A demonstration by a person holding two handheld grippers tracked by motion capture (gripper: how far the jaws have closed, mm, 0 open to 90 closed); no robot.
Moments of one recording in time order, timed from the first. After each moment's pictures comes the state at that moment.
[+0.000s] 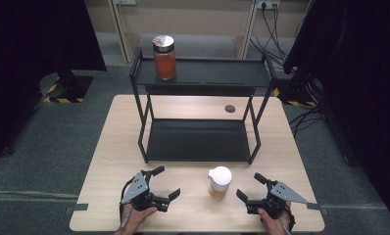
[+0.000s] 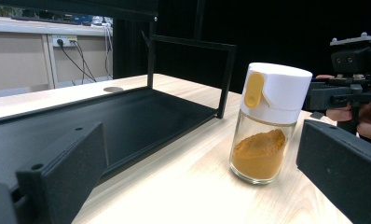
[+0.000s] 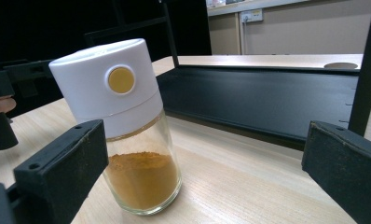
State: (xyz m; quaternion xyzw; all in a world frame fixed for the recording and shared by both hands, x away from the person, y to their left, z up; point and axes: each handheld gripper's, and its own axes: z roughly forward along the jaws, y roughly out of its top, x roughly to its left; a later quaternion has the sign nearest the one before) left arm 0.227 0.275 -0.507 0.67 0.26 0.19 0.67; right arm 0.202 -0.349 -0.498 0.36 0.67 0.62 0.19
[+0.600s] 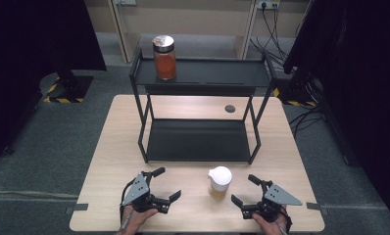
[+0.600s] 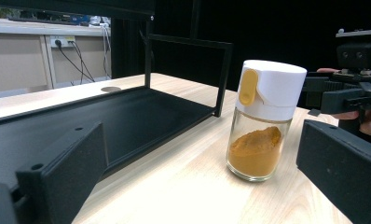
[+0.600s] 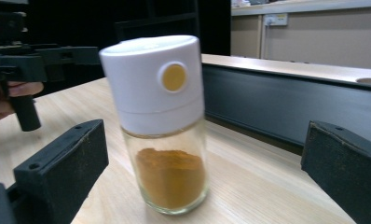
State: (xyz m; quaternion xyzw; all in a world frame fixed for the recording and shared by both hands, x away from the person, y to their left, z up) left arm 0.225 0.273 -0.507 0.68 0.26 0.19 0.66; right arm 0.204 -0.342 -0.492 0.30 0.70 0.62 0.19
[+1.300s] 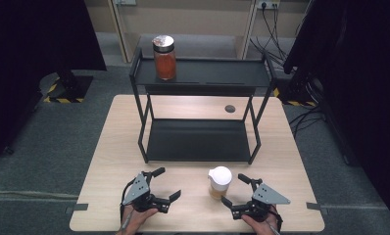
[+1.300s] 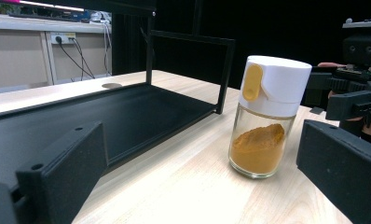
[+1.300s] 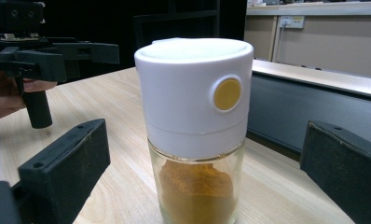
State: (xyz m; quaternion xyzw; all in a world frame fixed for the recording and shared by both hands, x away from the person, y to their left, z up) left arm 0.227 0.274 -0.509 0.68 0.26 0.18 0.66; right arm 0.211 -0.316 -0.487 0.27 0.72 0.61 0.20
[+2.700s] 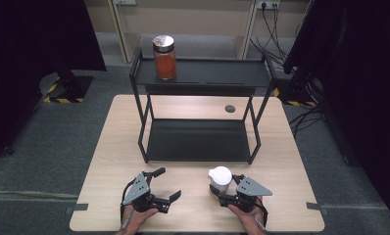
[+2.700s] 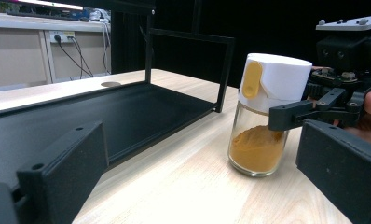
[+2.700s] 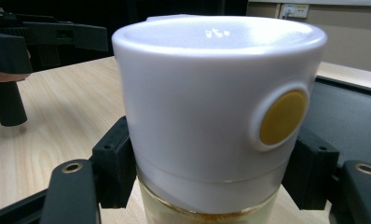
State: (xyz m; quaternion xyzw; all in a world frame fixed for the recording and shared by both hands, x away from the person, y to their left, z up) left arm 0.227 0.274 -0.510 0.68 0.26 0.18 0.66; right arm 0.229 -0.279 -0.484 0.27 0.74 0.58 0.21
